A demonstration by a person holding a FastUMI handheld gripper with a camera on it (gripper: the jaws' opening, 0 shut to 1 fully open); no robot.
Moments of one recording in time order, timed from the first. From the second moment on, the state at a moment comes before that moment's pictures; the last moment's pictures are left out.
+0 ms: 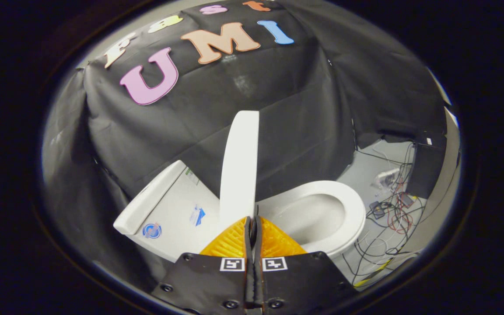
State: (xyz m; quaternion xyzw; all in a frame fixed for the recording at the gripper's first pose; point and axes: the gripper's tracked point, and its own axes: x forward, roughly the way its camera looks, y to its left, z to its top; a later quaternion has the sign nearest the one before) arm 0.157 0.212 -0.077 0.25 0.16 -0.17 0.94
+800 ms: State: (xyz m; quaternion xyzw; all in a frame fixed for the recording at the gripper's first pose) arm 0.192 0.268 -0.050 0.19 0.15 -0.14 0.96
